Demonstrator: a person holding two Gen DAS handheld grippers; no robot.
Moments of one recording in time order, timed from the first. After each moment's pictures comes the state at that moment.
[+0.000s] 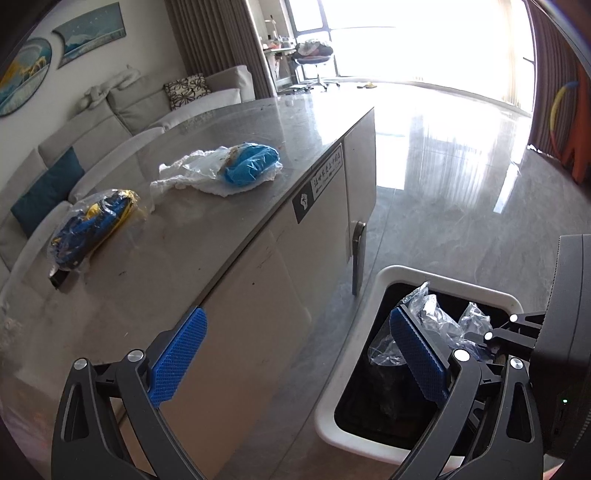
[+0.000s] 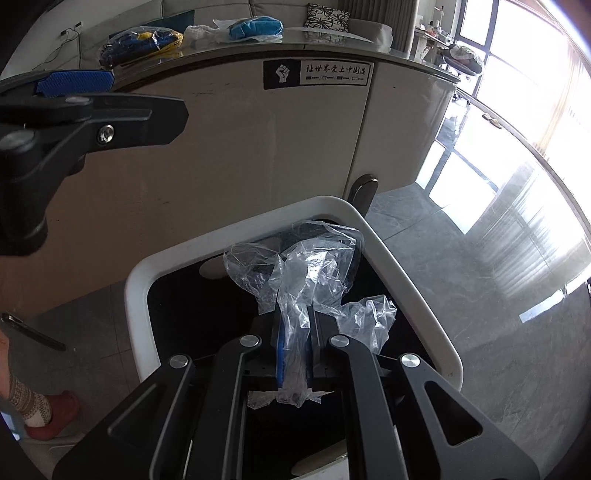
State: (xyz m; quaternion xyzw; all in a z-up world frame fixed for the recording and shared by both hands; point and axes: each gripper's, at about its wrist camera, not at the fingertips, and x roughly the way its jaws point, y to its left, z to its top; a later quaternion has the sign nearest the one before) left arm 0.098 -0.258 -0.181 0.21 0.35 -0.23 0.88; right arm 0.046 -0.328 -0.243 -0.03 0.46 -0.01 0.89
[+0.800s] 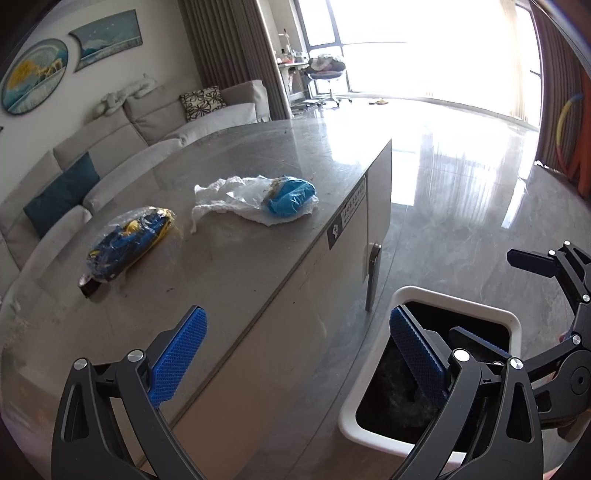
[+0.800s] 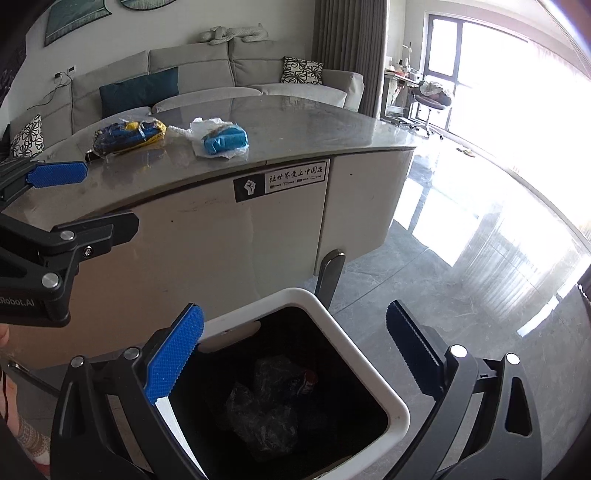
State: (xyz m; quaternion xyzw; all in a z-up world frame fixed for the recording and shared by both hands) left arm 0.094 -0.228 -0.141 0.20 0.32 -0.22 0.90; right arm 0.040 -0.345 -0.162 -0.02 0.34 -0.05 0.94
